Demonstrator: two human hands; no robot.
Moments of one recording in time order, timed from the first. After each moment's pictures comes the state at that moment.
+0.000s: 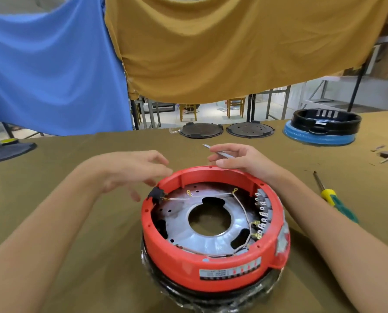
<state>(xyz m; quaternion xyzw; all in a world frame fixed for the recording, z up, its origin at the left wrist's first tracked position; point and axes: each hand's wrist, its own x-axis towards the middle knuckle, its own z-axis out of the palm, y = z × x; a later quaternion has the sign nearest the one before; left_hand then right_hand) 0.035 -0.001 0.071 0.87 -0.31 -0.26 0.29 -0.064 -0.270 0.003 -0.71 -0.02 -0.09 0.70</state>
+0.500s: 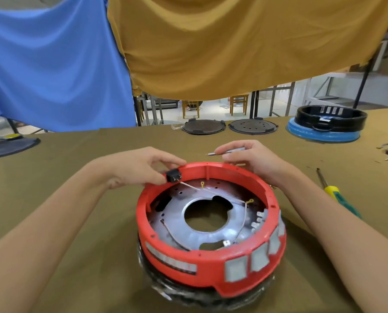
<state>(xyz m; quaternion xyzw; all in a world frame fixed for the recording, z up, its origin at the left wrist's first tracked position) 0.028 -0.001 0.067 0.83 -0.42 -0.25 0.27 -0.069 -0.271 0.005 -0.78 0.03 -0.12 0.62</state>
